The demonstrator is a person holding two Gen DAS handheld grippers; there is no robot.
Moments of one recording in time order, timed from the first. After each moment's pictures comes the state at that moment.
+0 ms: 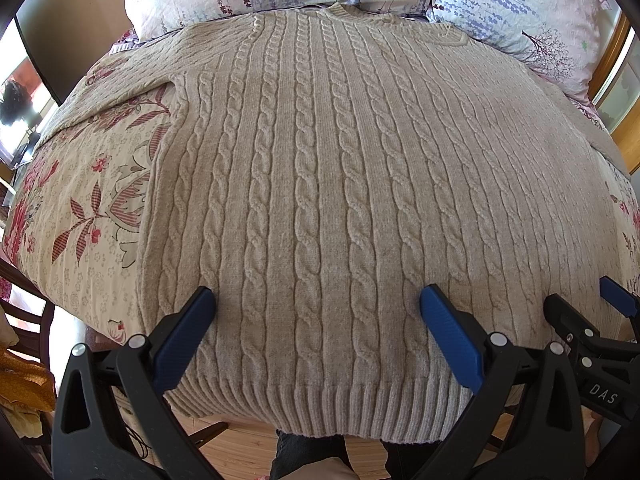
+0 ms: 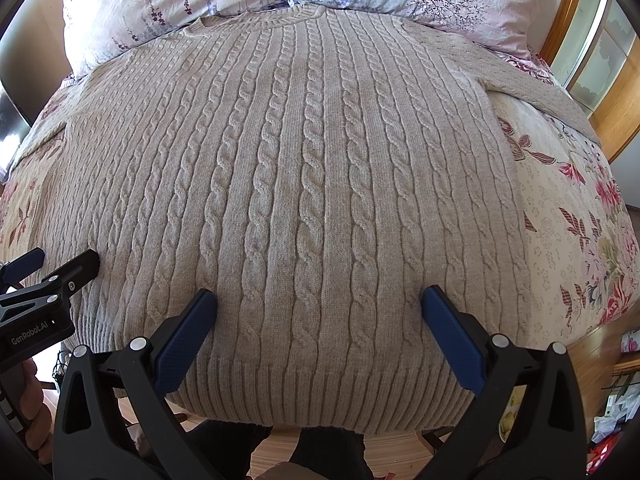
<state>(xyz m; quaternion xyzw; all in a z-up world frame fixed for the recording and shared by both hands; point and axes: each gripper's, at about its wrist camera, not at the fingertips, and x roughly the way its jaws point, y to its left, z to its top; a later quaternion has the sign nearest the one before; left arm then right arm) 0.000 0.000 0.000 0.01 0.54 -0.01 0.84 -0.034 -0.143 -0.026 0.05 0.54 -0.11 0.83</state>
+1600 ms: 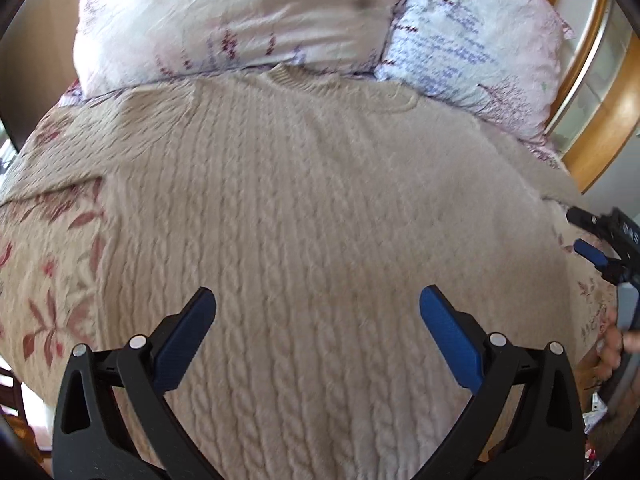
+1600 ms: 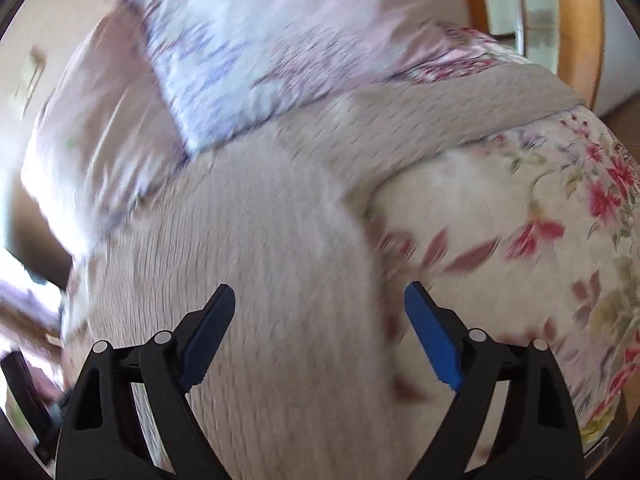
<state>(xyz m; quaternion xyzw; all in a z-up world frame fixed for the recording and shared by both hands) 0.064 -0.024 0.033 -0.03 0.48 -0.11 0.87 0.000 -0.337 0.019 0.30 0.39 -0.15 0.86</state>
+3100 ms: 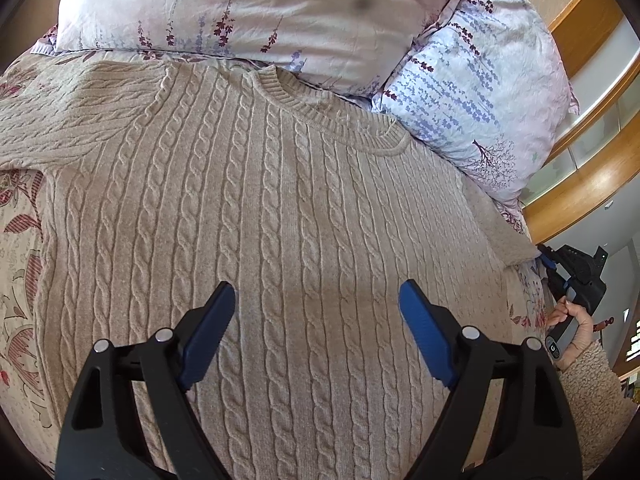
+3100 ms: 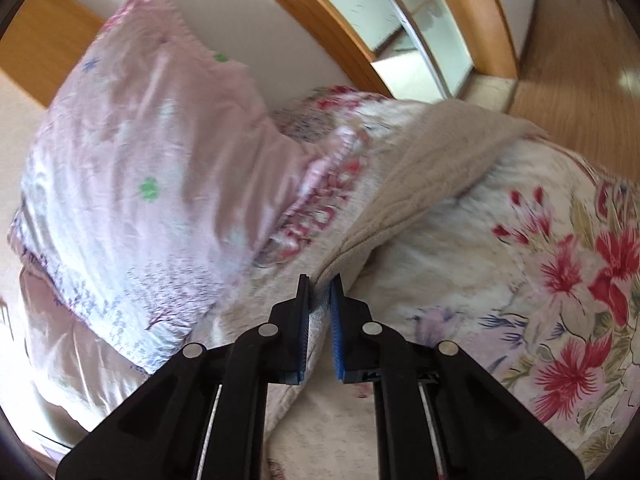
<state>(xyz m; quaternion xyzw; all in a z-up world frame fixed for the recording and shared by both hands) 0.113 -0.010 0.032 -0.16 0.49 -0.14 0.84 0.024 -0.487 0.028 0.43 0.25 -0.24 0.83</state>
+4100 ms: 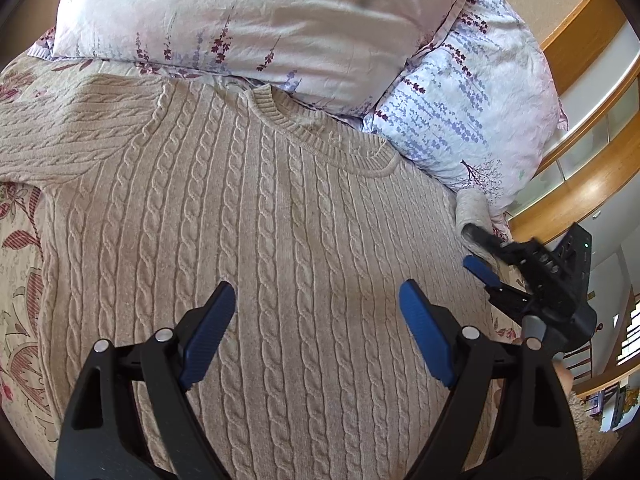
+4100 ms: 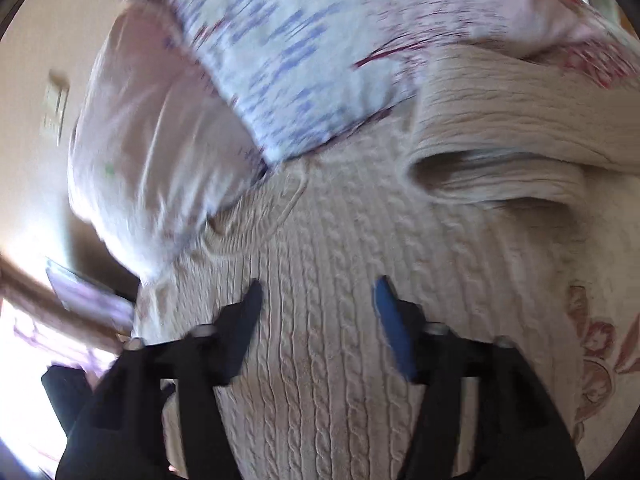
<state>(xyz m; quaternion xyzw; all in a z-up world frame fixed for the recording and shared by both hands) 0.121 -0.003 0.042 -0.19 0.48 -0.16 0.84 0.097 -0.311 0.010 0.42 0.37 -0.01 0.83</state>
